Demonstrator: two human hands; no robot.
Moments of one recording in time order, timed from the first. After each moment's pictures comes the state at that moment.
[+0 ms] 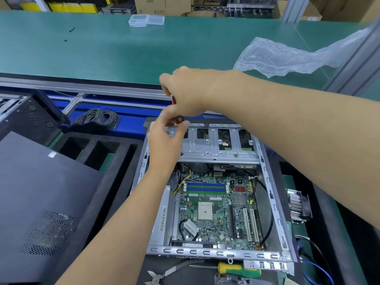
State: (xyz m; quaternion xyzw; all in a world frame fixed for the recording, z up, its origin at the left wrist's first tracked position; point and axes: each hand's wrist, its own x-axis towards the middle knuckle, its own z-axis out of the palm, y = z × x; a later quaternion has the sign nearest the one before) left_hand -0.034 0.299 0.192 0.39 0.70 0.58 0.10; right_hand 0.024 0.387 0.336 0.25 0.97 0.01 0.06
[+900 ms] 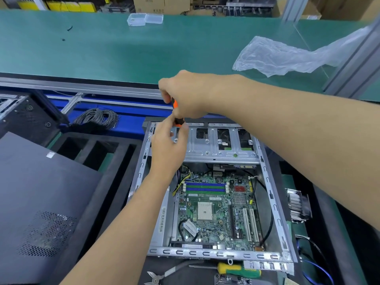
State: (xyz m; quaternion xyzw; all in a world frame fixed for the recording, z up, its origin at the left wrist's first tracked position) left_hand -0.029 0.298 0.179 0.43 0.70 0.57 0.10; right_hand 0.026 0.390 0.328 0.23 0.97 -0.03 0.04
